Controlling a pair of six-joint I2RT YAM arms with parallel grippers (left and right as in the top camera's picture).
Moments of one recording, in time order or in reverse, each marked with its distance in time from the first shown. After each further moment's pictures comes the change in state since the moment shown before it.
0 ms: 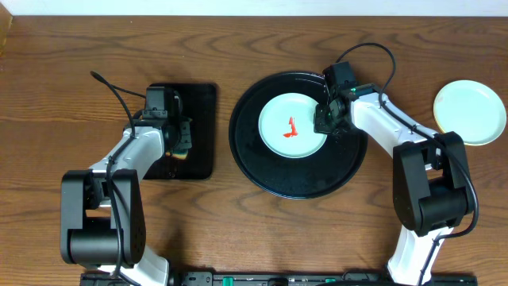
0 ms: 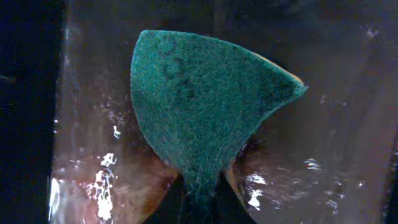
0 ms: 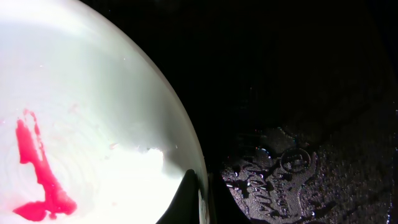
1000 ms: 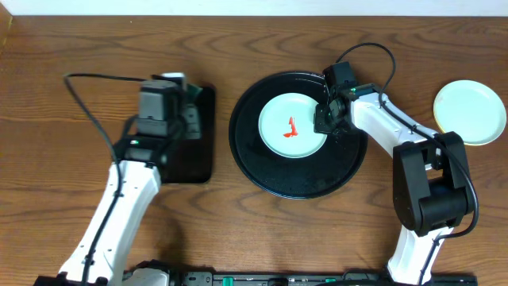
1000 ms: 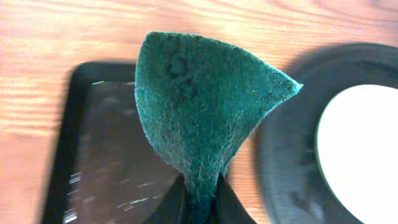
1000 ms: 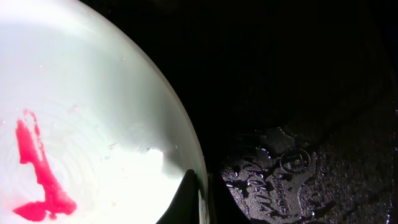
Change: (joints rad) left arm -0.155 -0.433 0.013 -0.050 0.010 -0.047; right arm 0.000 0.000 0.000 0.000 0.000 0.000
